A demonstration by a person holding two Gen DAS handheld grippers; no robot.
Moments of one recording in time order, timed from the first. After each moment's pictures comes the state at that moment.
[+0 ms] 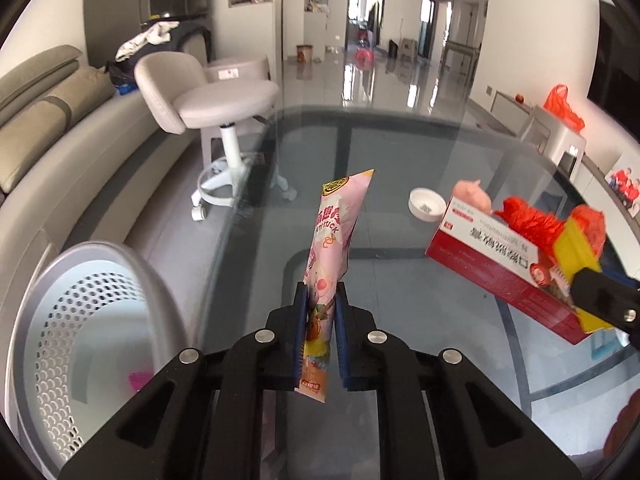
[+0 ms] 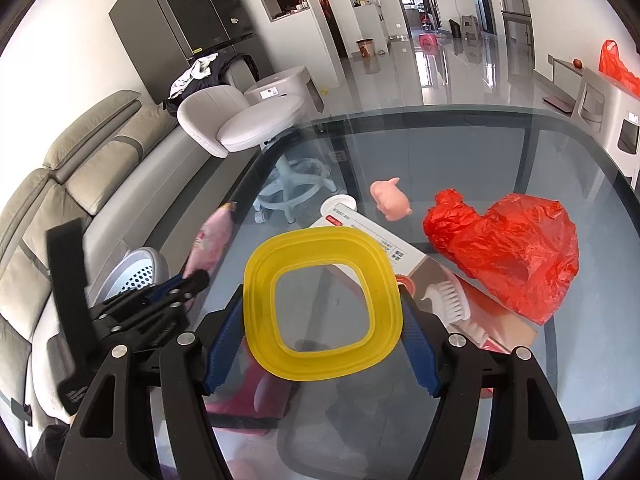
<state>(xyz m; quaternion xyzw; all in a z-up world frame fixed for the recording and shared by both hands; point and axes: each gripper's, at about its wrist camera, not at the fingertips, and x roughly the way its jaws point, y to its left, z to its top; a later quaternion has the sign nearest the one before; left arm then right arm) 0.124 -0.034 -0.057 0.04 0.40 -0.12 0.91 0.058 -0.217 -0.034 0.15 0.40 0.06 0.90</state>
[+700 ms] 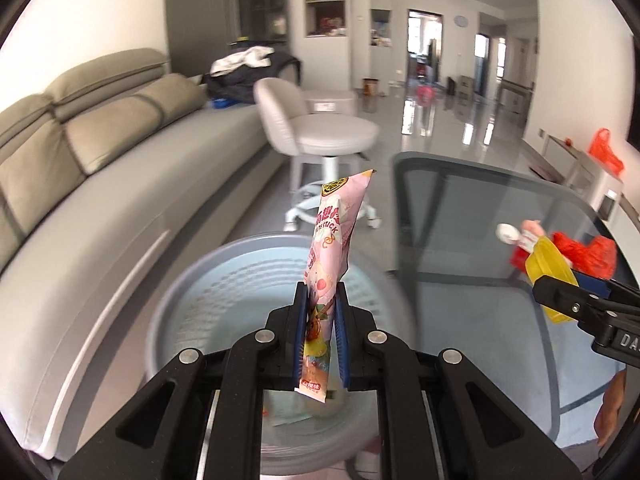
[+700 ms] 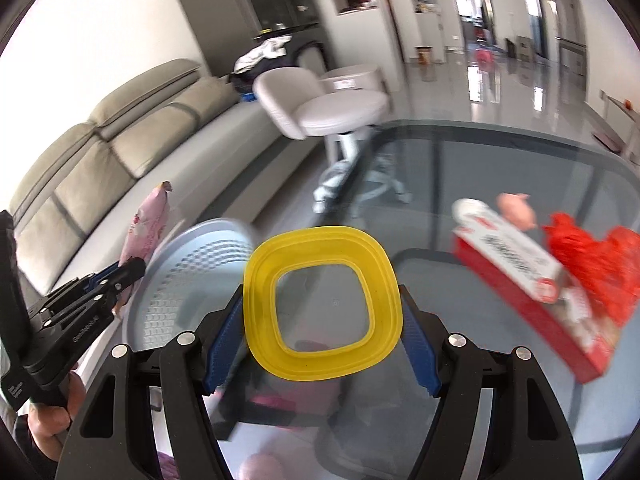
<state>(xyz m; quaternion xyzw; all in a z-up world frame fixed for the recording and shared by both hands) 0.054 0.124 0.001 0.02 0.35 -0.01 0.94 0.059 -0.089 -0.018 0.10 0.39 0.16 0.90</state>
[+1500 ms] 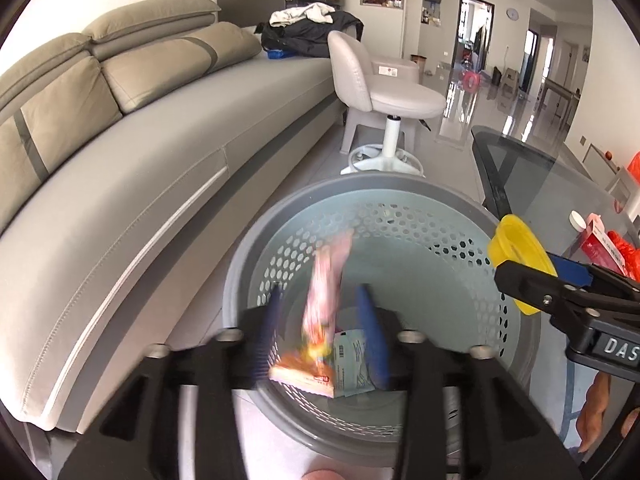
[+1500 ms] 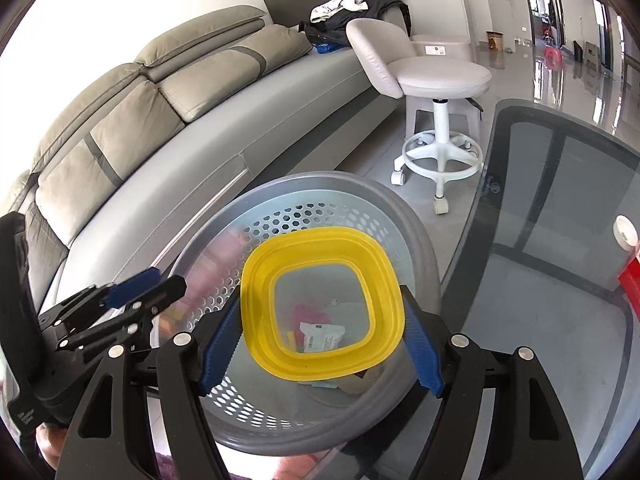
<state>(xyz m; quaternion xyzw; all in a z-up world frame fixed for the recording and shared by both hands) 0.061 0.217 -0.046 -0.02 0.40 0.05 0.91 0.108 0.049 -0.058 0.05 0.43 0.25 0.87</state>
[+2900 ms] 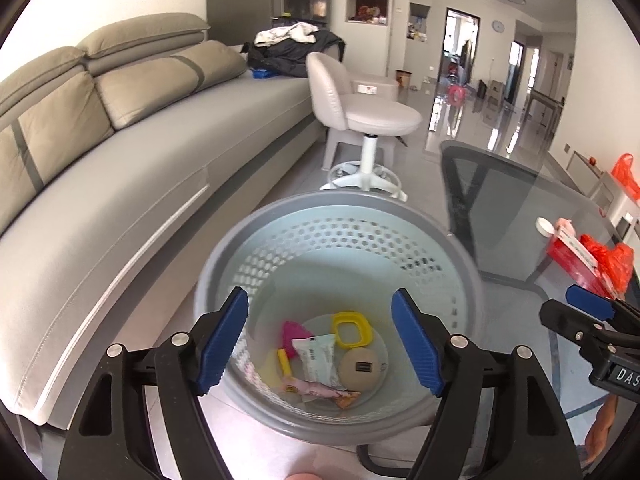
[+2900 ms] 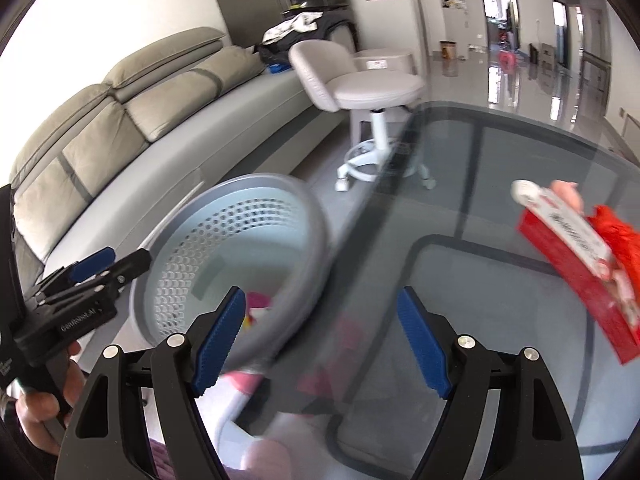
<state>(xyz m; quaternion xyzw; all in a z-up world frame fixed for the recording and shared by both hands) 0.037 0.178 -0.022 -0.02 0.37 0.02 0.93 0.045 -0.036 -0.041 0.06 0.41 0.16 0.90</state>
